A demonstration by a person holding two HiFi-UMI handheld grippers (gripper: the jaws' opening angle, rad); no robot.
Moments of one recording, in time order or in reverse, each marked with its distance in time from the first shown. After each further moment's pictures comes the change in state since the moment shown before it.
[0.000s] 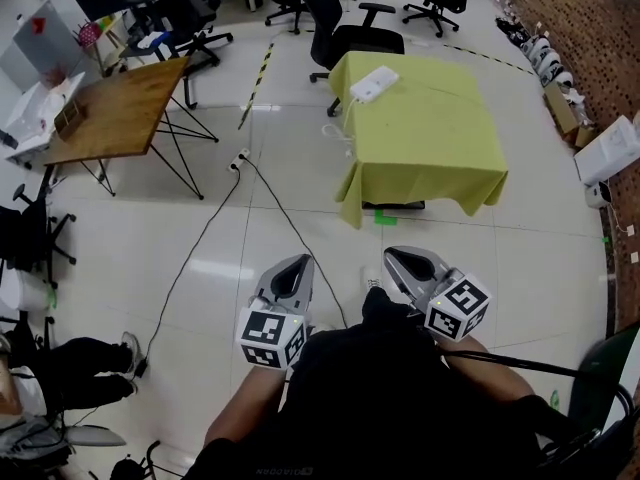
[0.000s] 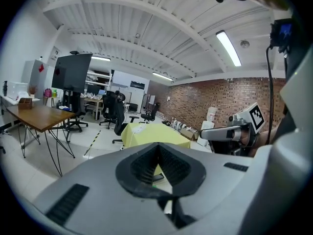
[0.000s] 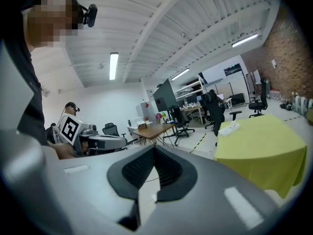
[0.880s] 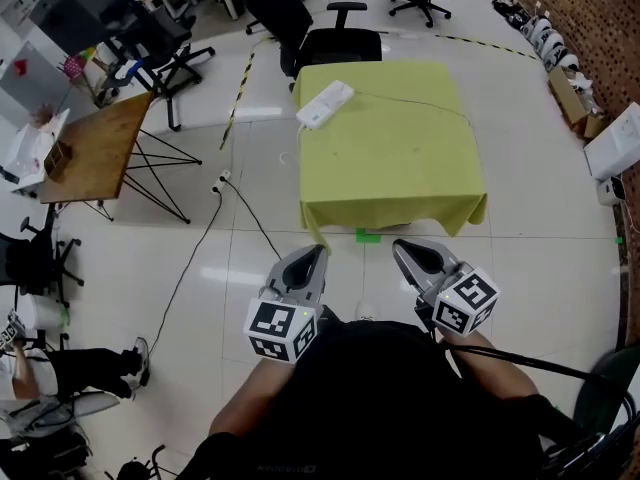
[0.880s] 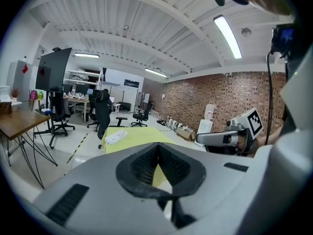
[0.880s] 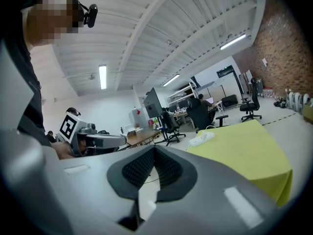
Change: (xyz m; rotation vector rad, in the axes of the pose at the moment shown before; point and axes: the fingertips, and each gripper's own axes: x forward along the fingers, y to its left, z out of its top) left arm 0.244 -0.117 0.053 0.051 0.021 -0.049; right arm -0.073 -0.253 0.043 0.047 -0.071 -0.021
